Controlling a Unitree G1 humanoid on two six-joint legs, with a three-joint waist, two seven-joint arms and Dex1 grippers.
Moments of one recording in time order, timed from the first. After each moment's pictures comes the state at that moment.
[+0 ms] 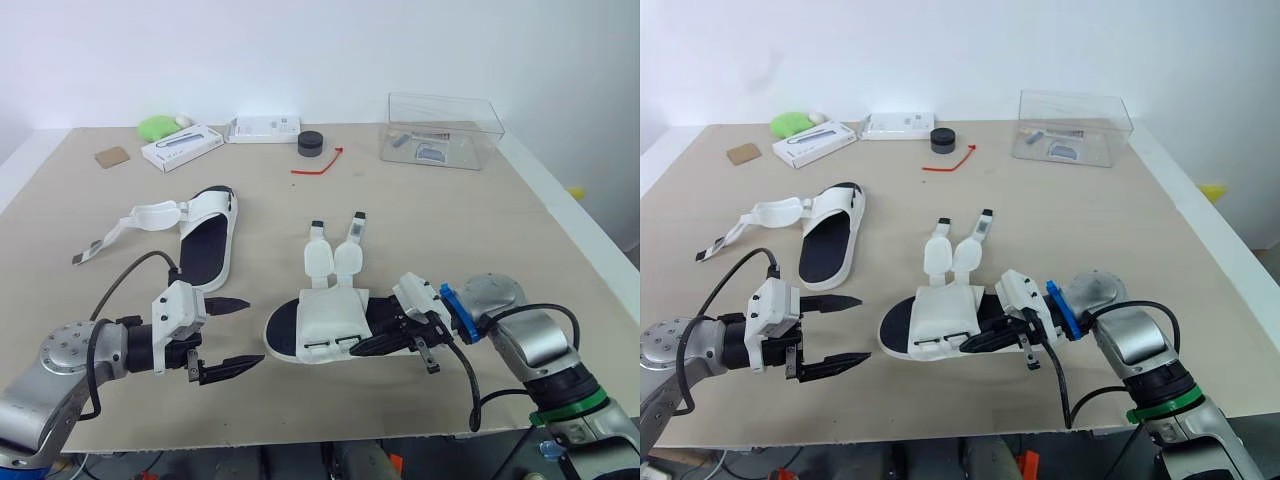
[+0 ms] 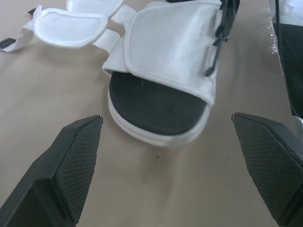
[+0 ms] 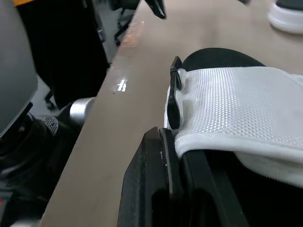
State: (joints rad) left arm 0.05 0.81 0.11 -0.52 -0.57 0.42 -1.02; right arm -0.44 -0.70 0.26 -0.10 0.42 0.27 1.48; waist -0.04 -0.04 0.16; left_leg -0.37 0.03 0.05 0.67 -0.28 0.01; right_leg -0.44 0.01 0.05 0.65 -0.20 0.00
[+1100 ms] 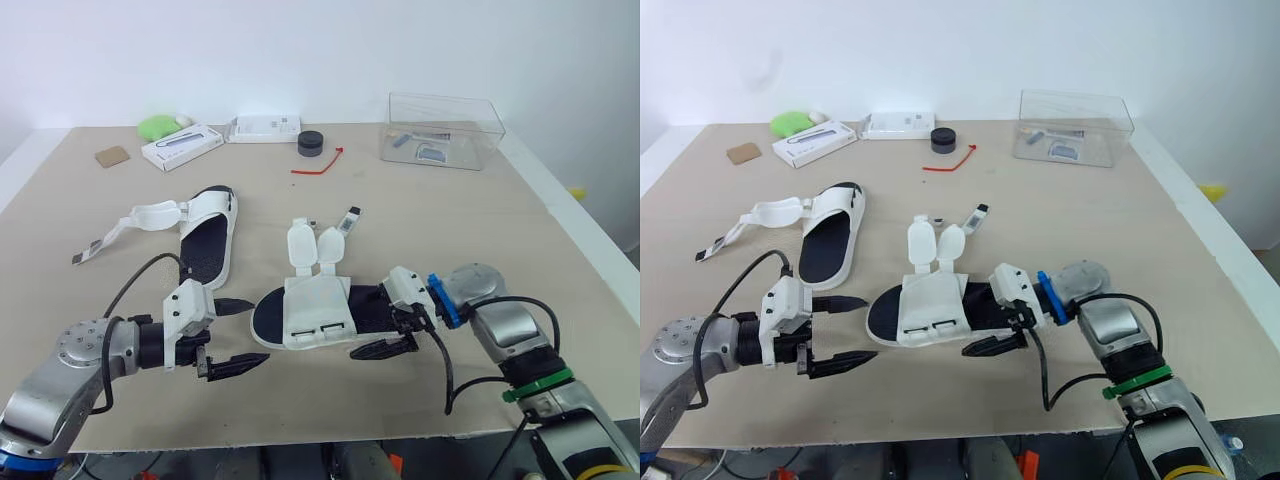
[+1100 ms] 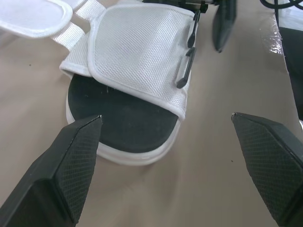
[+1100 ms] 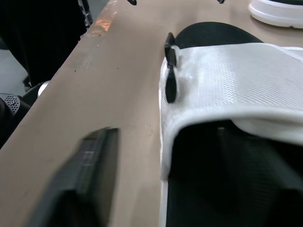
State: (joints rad) left arm 0.00 0.79 0.04 -0.47 -0.55 0.44 -1.01; right arm -0.52 -0.64 0.27 0.14 0.32 0.10 1.52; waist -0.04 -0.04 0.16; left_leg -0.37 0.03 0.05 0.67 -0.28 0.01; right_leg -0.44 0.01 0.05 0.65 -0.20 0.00
